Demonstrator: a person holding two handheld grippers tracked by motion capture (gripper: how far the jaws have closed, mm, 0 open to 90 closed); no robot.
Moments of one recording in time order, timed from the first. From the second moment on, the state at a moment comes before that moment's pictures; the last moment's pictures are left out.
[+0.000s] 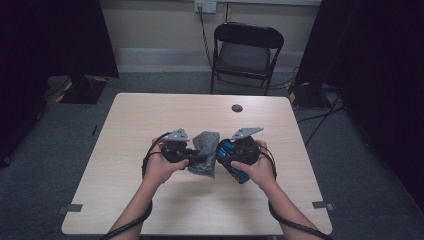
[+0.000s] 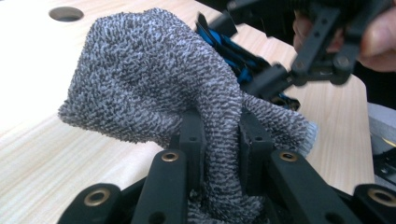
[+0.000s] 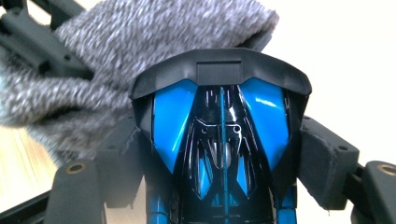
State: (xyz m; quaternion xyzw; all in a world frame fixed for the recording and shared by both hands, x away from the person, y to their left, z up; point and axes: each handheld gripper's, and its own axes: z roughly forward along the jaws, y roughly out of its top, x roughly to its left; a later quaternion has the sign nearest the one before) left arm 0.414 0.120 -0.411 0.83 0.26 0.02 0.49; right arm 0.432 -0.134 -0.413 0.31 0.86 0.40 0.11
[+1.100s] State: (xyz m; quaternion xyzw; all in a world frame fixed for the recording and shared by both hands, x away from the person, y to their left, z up) left arm 0.412 0.117 -0.430 0.84 0.28 0.04 0.47; right arm 0.431 -0.128 -0.403 0.31 0.85 0.42 0.12
